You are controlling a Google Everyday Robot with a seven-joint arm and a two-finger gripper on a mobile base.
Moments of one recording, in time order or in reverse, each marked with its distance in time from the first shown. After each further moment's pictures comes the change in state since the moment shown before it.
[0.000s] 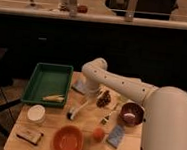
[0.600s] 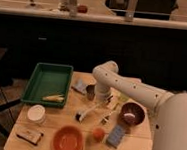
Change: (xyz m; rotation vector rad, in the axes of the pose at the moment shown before) arm 0.043 0.046 -0.002 -0.019 0.027 0.127
